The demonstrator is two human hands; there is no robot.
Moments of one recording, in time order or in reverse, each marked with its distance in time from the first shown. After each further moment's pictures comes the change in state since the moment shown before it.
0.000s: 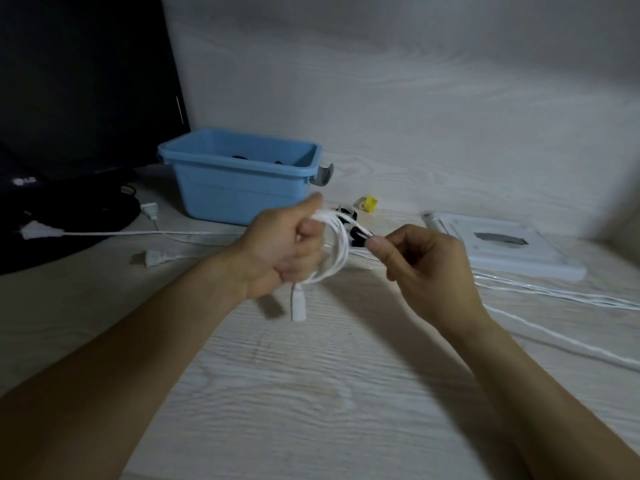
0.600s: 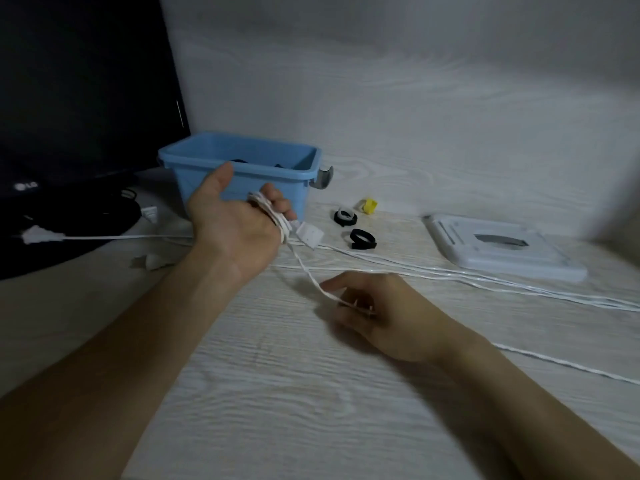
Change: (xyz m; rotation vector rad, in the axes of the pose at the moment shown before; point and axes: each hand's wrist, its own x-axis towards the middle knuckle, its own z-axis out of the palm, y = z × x) left_hand 0.006 0.015 -0.018 -0.842 0.325 0.228; right_hand -0.013 0.004 0.016 -0.199 -0.605 -0.135
